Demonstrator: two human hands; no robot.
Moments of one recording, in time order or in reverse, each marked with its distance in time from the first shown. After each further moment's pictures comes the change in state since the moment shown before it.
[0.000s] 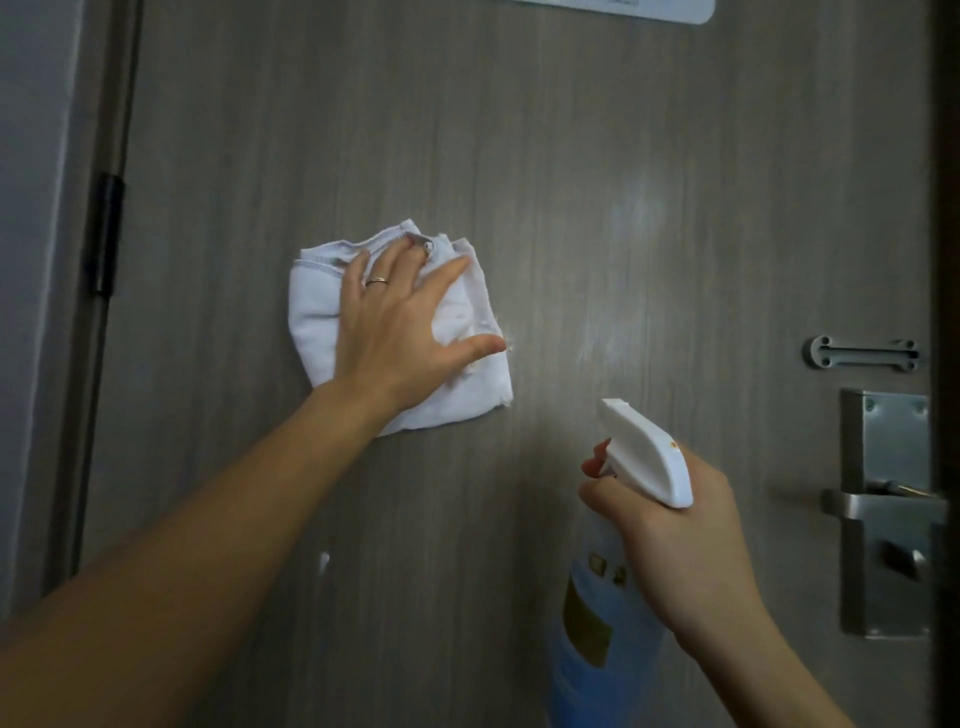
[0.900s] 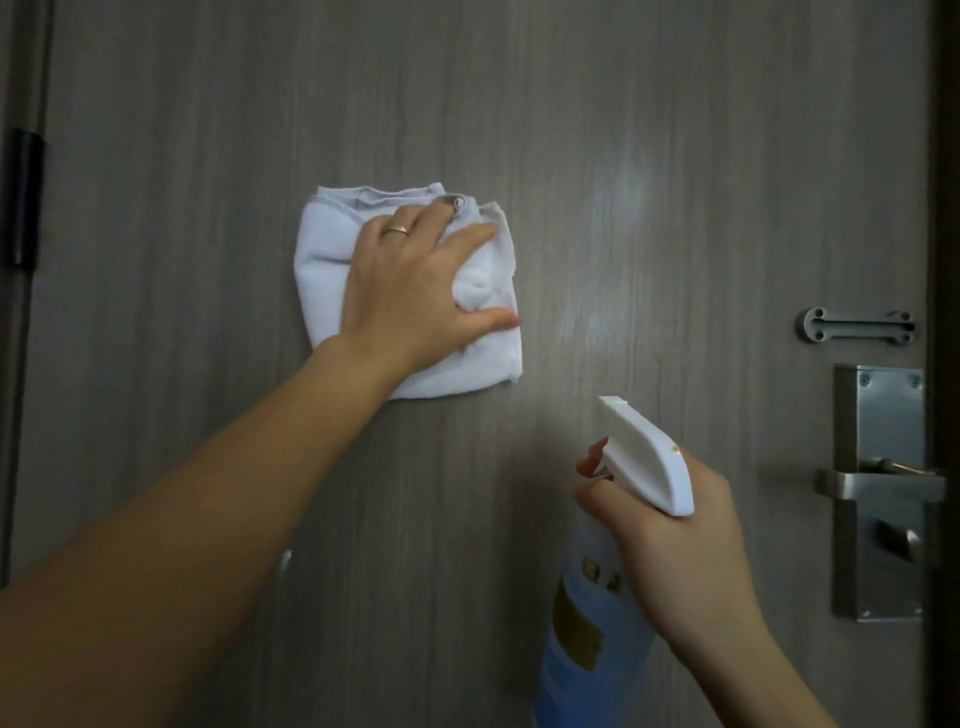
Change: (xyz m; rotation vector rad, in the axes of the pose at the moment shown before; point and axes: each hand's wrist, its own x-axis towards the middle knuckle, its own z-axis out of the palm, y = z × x) left_hand 0.023 0.026 0.015 0.052 0.017 0.163; right_hand 0.001 0.025 -0.004 0.011 0.029 -0.016
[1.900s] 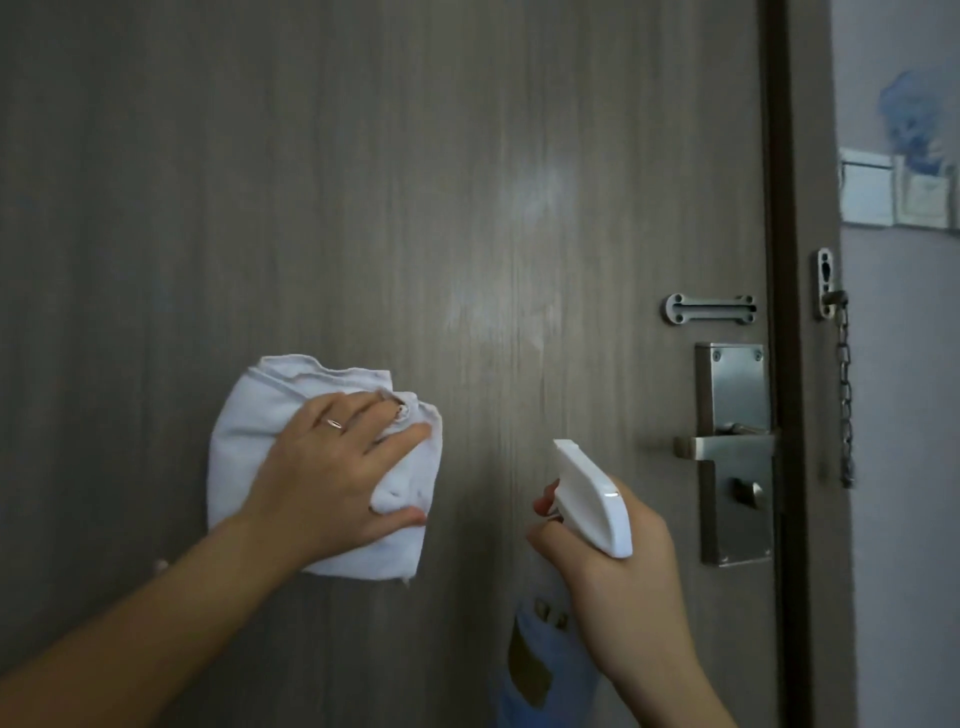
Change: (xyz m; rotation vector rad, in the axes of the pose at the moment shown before) left_hand -0.129 0.056 0.022 0.018 -0.080 0.363; right_hand -0.025 0.035 -0.049 -0.007 0.058 0.108
